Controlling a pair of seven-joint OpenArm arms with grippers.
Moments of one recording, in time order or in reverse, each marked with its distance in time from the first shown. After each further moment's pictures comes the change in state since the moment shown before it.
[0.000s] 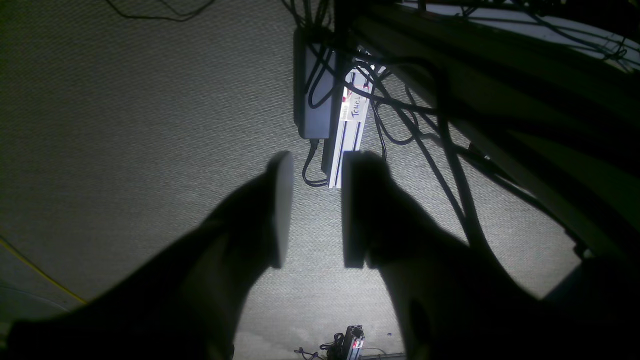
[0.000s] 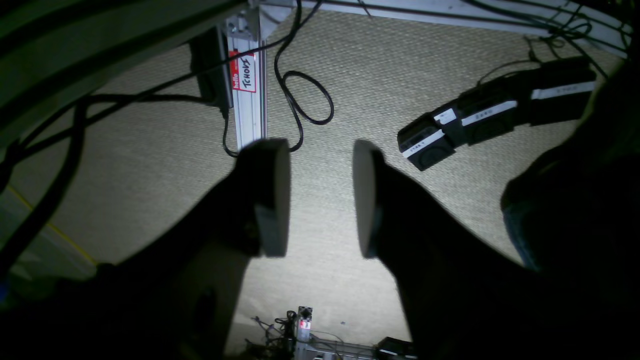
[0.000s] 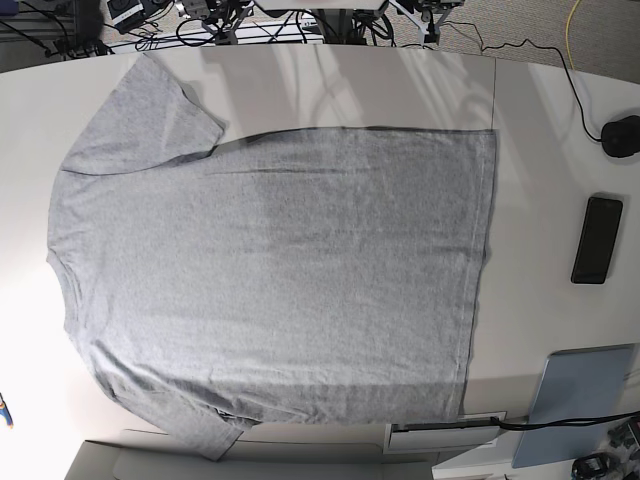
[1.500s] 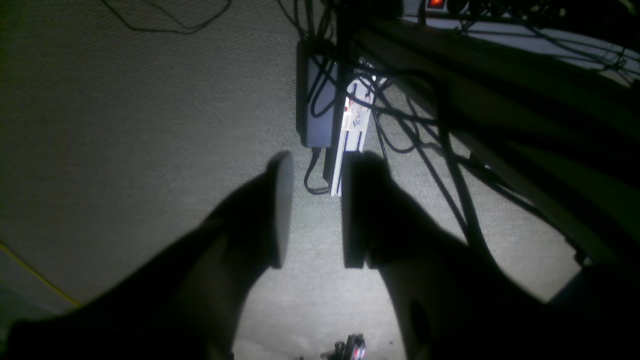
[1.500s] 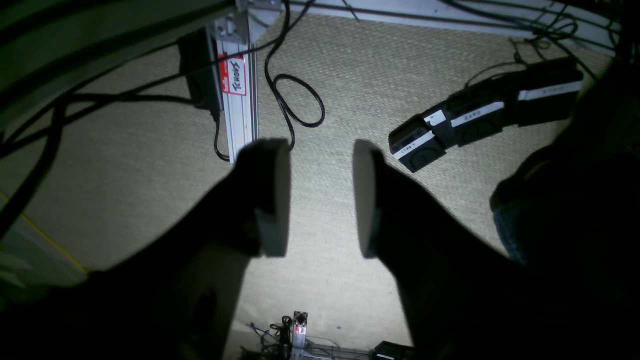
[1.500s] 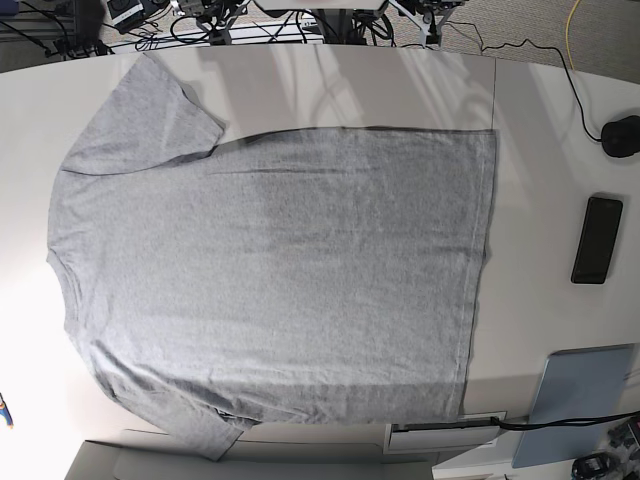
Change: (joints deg) left arm 0.6 0.0 0.0 1.3 -0.2 0.0 0.3; right arm -1.0 0.9 0.0 0.2 0.0 0.0 1.9
